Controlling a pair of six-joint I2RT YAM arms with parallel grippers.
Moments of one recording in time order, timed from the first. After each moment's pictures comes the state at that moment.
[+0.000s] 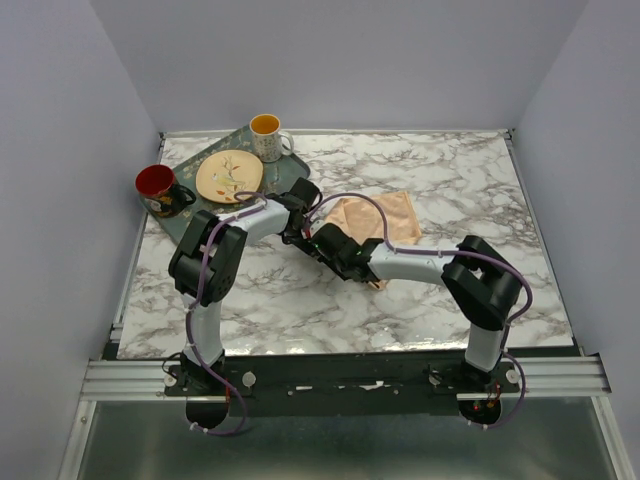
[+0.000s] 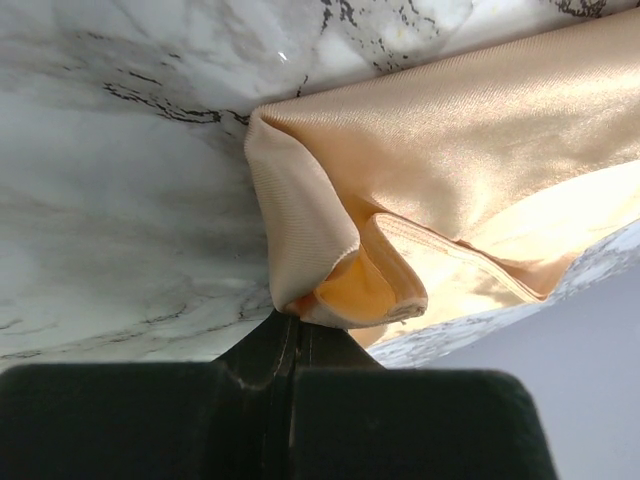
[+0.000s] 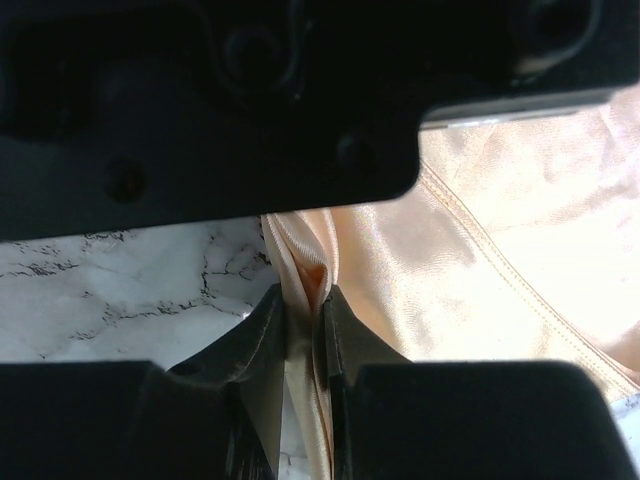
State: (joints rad) left arm -0.52 1.96 1.29 -0.58 0.29 -1.42; right arm 0.94 1.86 1.12 -0.28 0.38 -0.06
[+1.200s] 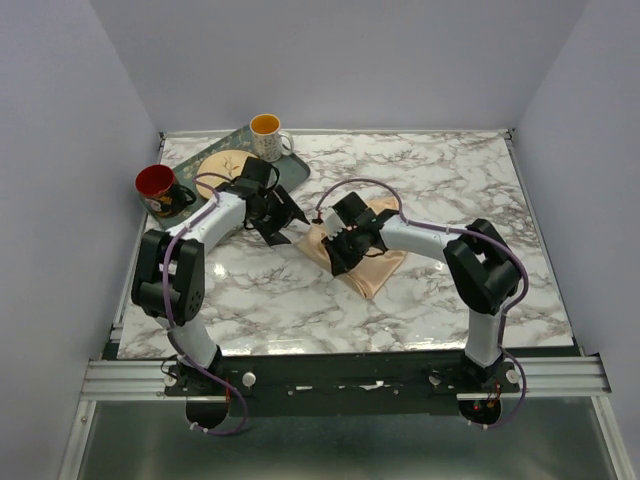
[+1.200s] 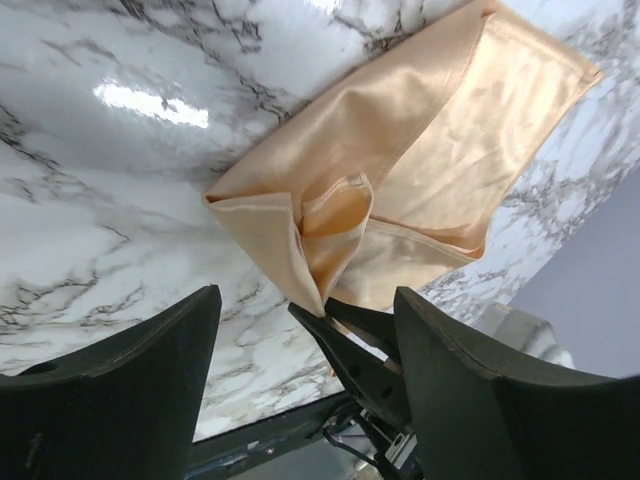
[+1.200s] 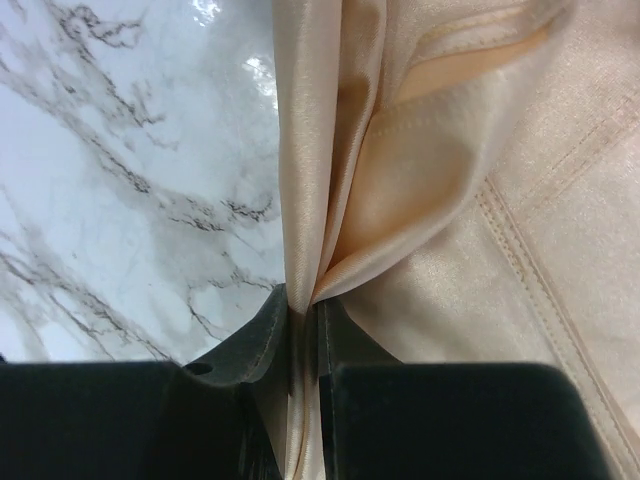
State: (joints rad) left arm -0.32 1.74 1.24 -0.58 0.34 -1.01; right arm 0.73 1.90 1.24 -0.41 -0.31 -0.06
